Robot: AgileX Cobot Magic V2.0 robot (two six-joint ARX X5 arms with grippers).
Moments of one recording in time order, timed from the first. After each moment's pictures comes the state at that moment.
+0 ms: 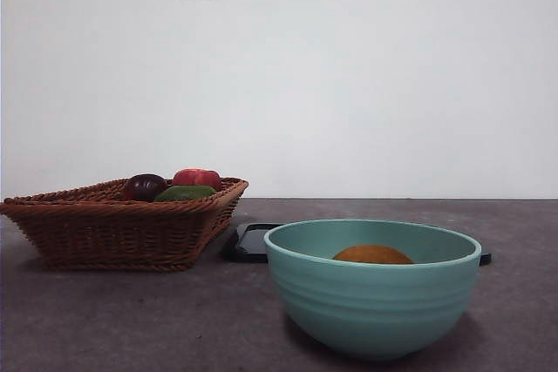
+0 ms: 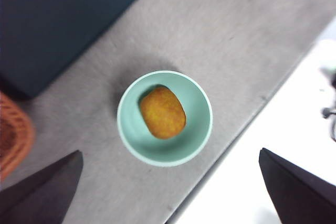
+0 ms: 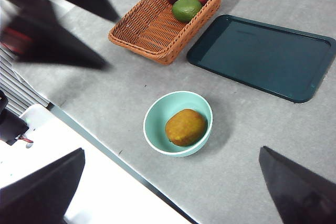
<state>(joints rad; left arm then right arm) -1.06 1.50 1.69 -1.18 -0.02 -0.21 0.22 0.43 1.10 -1.27 -0.52 0.02</state>
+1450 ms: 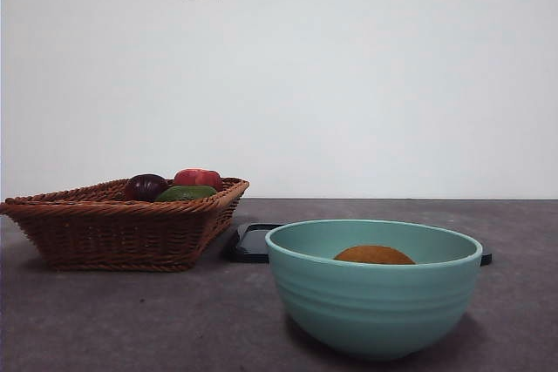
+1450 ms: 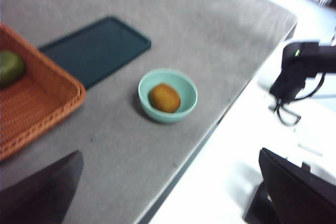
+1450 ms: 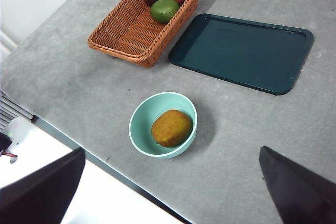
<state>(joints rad) -1.06 0.37 1.13 -1.19 -0.02 -0.19 0.22 0.43 1.10 -1.27 -0.44 0.09</state>
